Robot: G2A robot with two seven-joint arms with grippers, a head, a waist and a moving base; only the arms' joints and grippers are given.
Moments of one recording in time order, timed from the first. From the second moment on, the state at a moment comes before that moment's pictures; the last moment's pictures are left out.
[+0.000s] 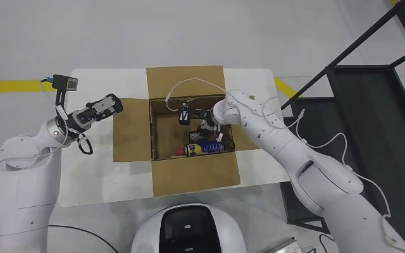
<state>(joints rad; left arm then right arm) 1.10 -1.10 -1.55 -1.45 -0.37 -0.48 -1.12 -0.49 -1.33 0.55 -0.88 -0.97 -0.78 0.72</state>
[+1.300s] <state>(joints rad) 1.10 -1.10 -1.55 -1.45 -0.37 -0.48 -1.12 -0.41 -1.53 0.41 -0.51 -1.07 -0.80 0.60</state>
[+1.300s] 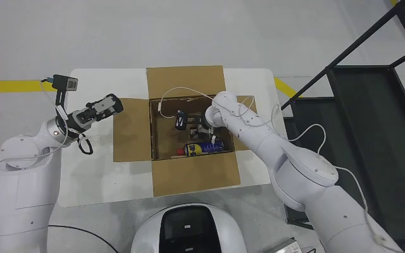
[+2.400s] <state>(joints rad) 1.10 -1.10 -1.55 -1.45 -0.37 -0.48 -1.12 -0.49 -1.38 0.56 -0.69 -1.17 -0.95 0.19</state>
